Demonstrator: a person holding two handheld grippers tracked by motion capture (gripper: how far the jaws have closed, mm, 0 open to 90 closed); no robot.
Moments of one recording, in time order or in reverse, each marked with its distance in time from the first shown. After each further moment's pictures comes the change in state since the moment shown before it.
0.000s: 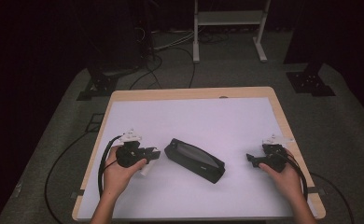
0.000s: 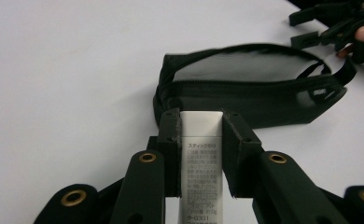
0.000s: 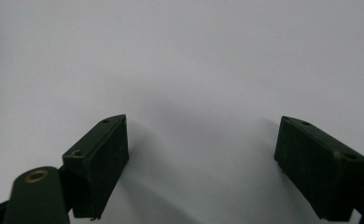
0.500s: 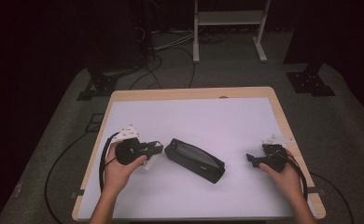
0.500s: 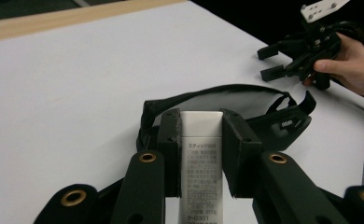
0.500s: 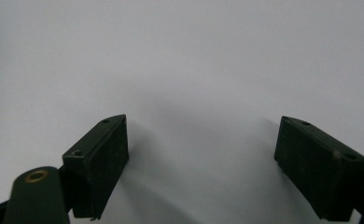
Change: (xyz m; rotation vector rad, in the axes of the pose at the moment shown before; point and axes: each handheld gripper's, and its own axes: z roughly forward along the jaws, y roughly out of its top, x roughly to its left) left arm -0.001 0.010 -0.005 -0.124 -0.080 0.048; right arm 0.000 0.000 0.000 0.001 0.000 0.001
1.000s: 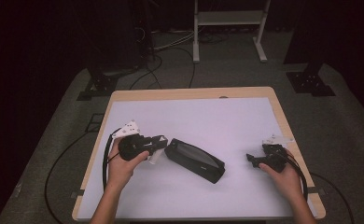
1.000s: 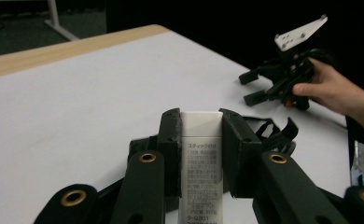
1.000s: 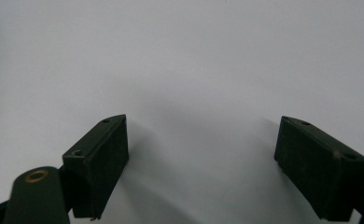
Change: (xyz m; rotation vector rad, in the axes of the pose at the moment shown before) left arm 0.002 0.011 0.009 -0.104 -0.079 0.034; right arm 0.000 0.000 0.000 0.000 0.000 0.000
